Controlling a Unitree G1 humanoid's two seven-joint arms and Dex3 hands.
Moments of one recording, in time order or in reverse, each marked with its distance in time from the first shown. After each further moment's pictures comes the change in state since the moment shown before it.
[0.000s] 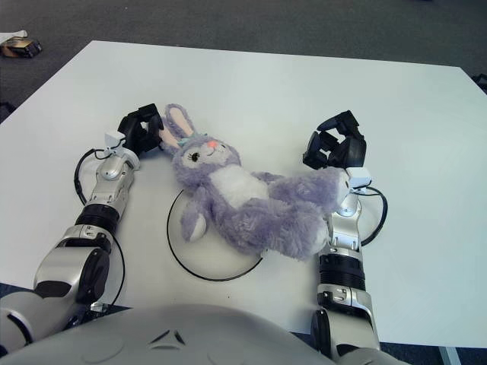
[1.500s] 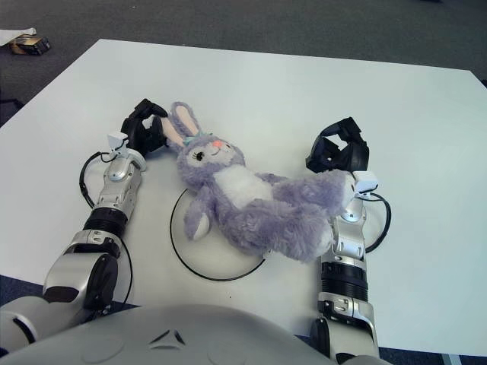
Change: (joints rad) left arm 0.024 -0.076 0.030 -0.068 -0.045 0.074 0.084; right arm 0.050 0.013 -0.048 -0.100 0.055 0.145 0.050
